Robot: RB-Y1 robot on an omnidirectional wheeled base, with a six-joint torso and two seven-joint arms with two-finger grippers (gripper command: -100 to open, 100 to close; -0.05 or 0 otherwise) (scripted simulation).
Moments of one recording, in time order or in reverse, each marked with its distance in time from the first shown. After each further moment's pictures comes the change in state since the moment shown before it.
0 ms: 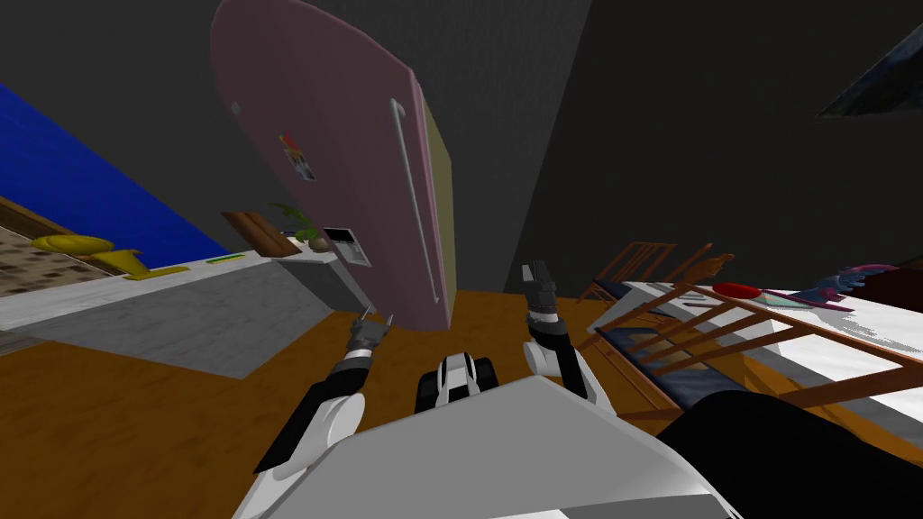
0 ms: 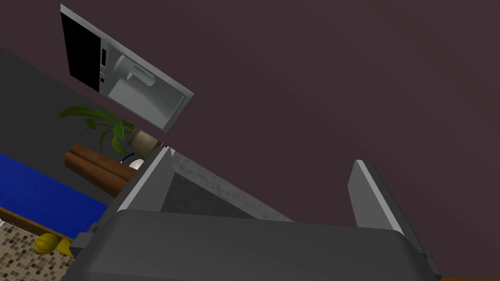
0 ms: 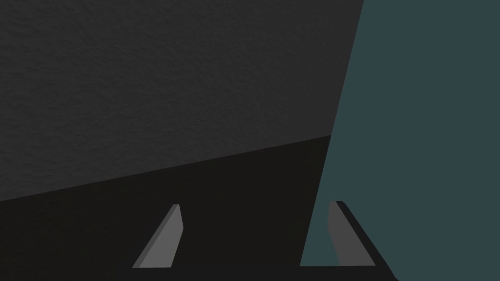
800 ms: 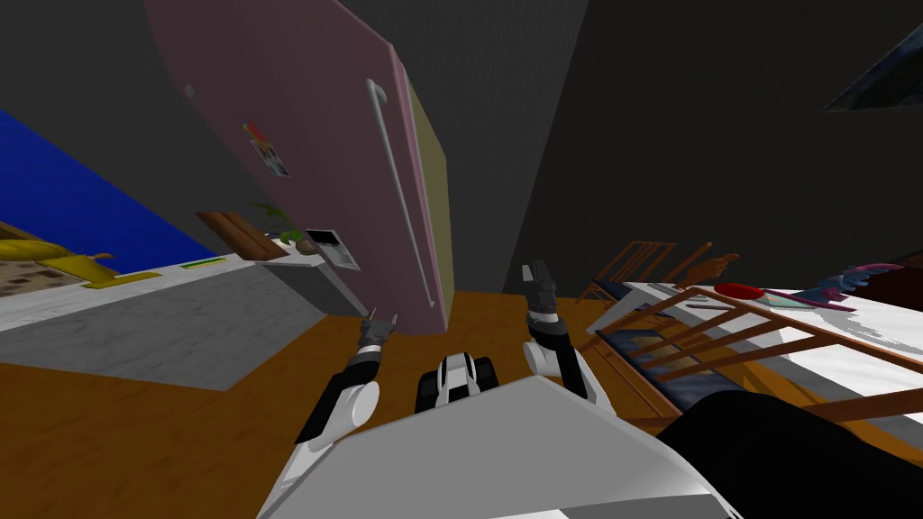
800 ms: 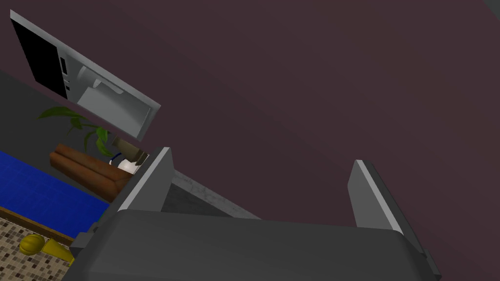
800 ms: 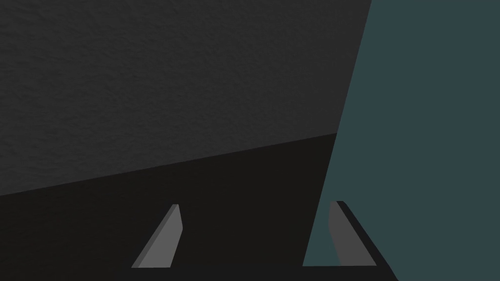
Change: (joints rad) left arm -0.079 -0.045 -0.015 0.159 -0.031 -0.082 -0.009; right arm 0.000 0.000 0.000 0.000 0.000 0.000 0.000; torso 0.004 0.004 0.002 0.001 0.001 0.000
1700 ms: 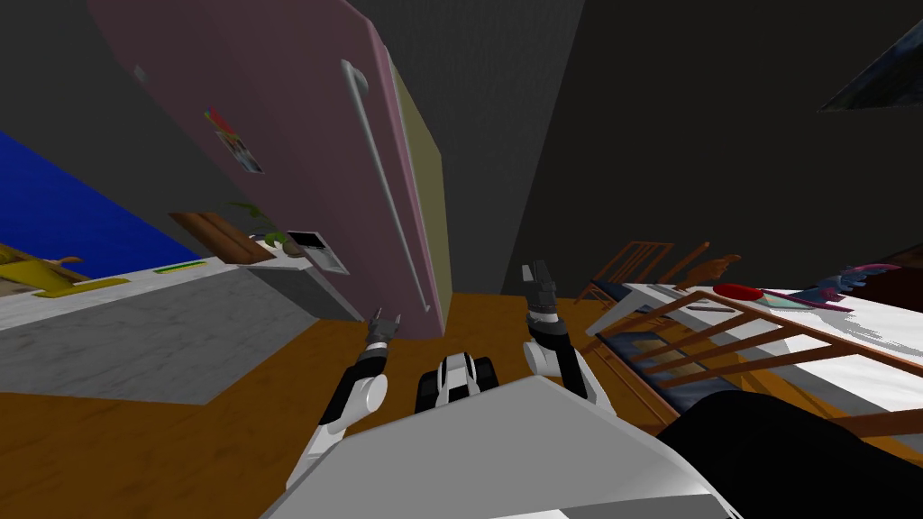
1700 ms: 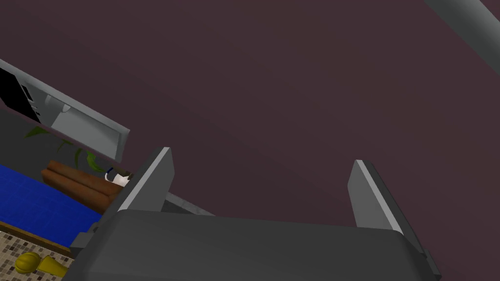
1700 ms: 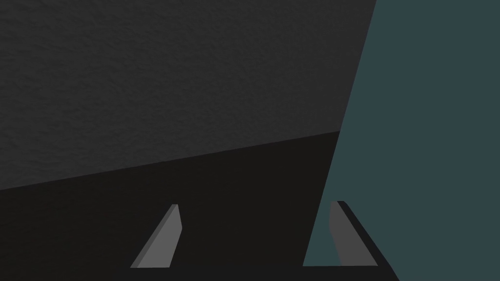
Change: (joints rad) left arm -0.078 0.005 -0.016 0.156 -0.033 -0.082 -0.010; right arm 0.000 0.000 0.000 0.000 0.000 0.000 0.000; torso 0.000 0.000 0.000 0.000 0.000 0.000
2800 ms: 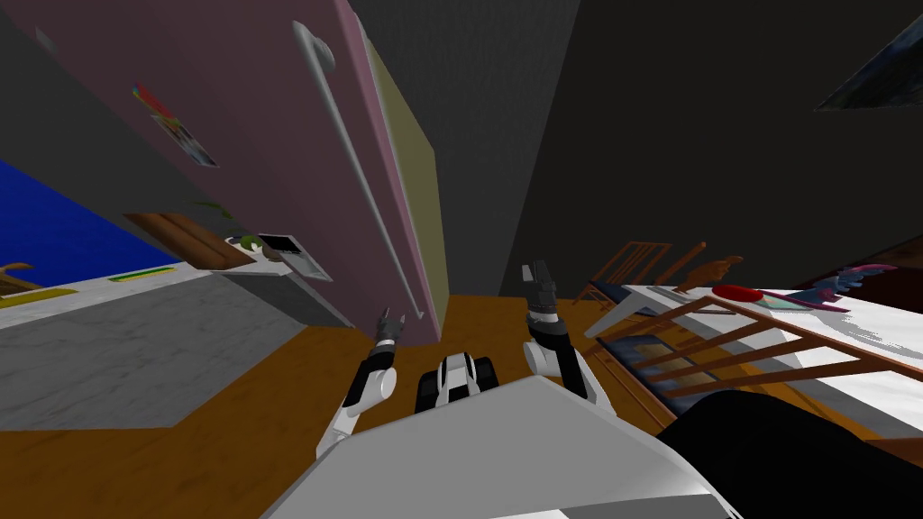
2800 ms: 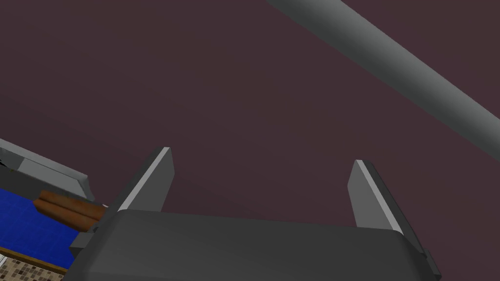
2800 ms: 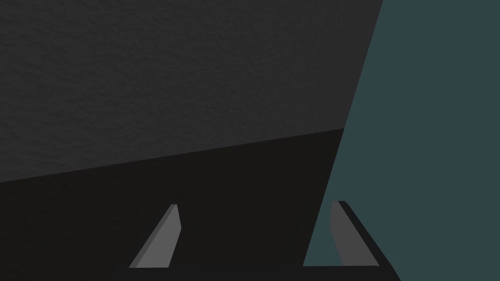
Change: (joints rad) left arm -0.110 0.006 -0.025 0.223 -0.047 -0.118 -0.016; right arm 0.000 0.000 0.000 0.000 0.000 0.000 0.000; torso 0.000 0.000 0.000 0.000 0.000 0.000
